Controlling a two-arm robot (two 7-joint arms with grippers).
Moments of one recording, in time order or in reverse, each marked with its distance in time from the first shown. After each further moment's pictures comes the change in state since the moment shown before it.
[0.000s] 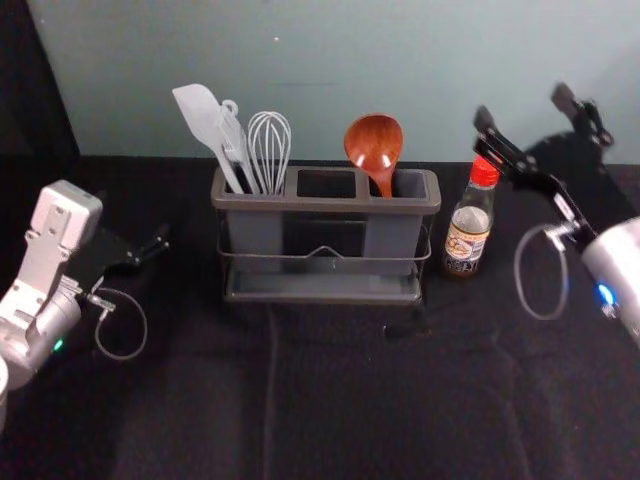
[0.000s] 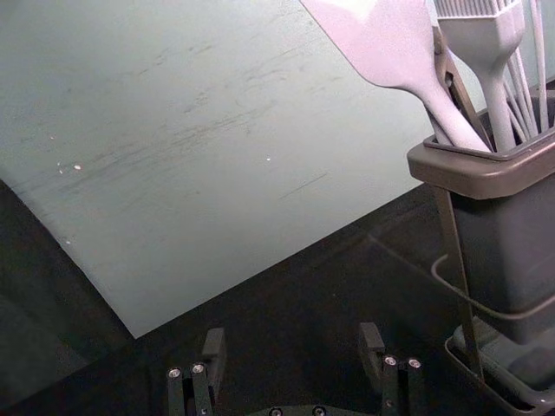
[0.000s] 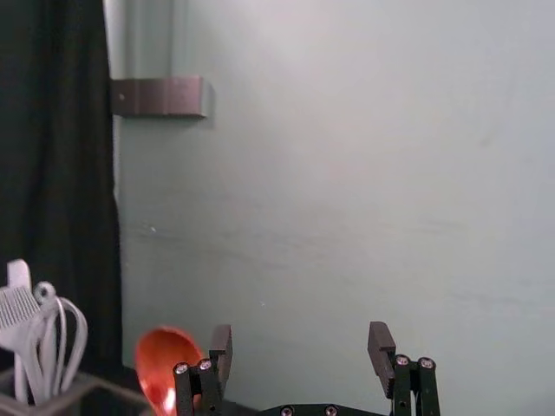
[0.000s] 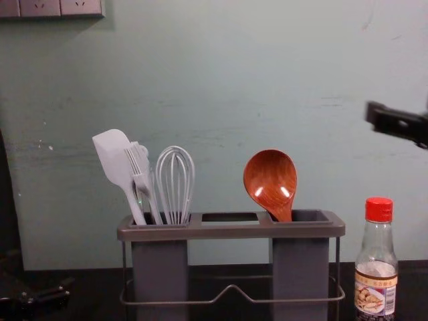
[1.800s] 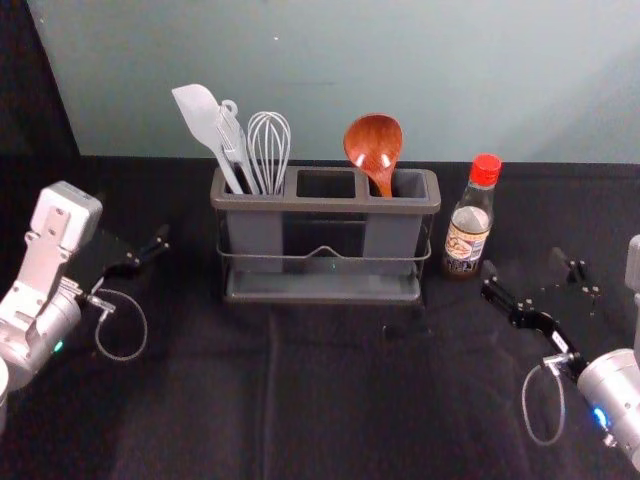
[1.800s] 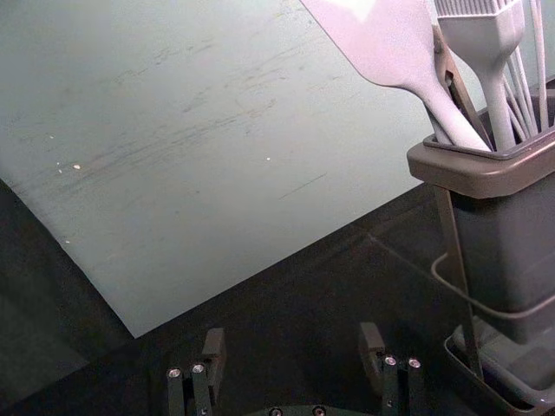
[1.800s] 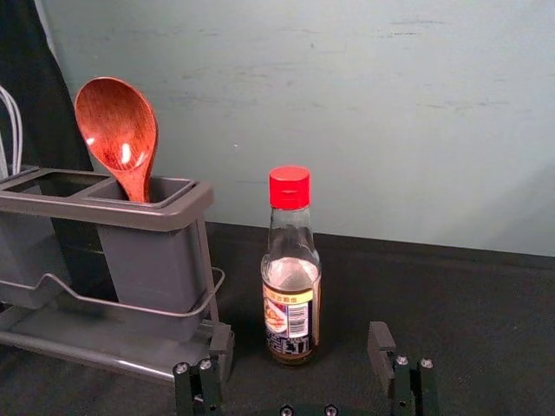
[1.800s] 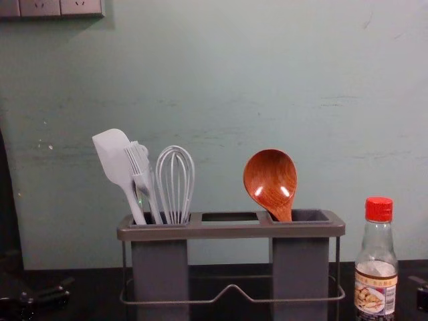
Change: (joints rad) left arm 0.000 0.000 0.000 0.000 0.000 0.000 0.000; right arm -0.204 -0.035 0.055 0.076 -0.013 0.081 -0.017
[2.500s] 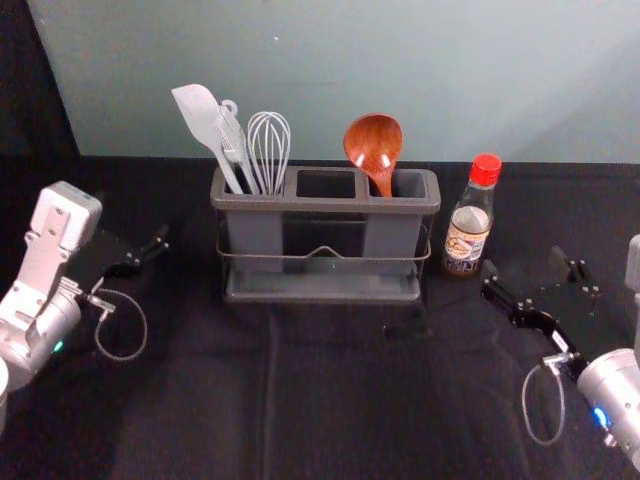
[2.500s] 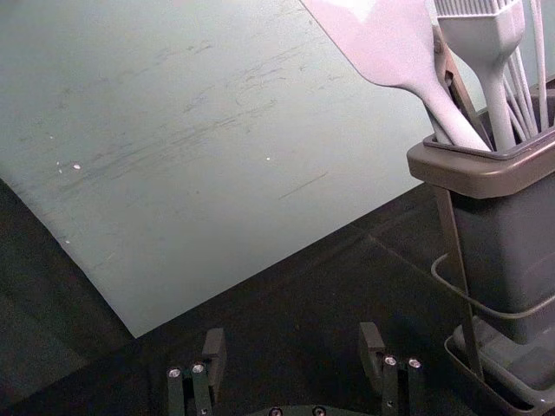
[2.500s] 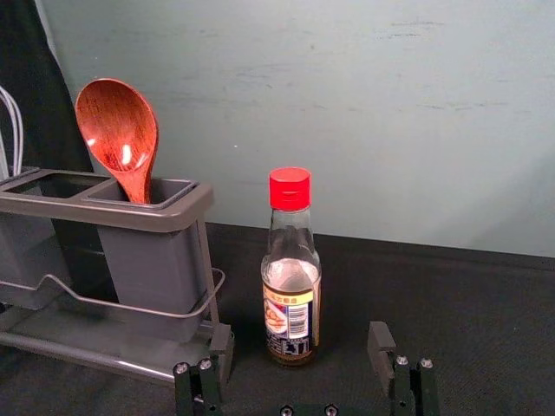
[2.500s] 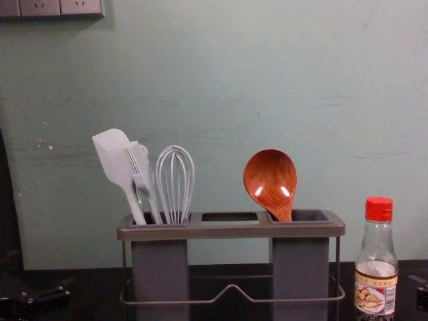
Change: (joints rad) left arm 0.000 0.000 0.000 0.000 0.000 0.000 0.000; right arm -0.001 0.000 0.000 -0.002 0.000 -0.001 0.000
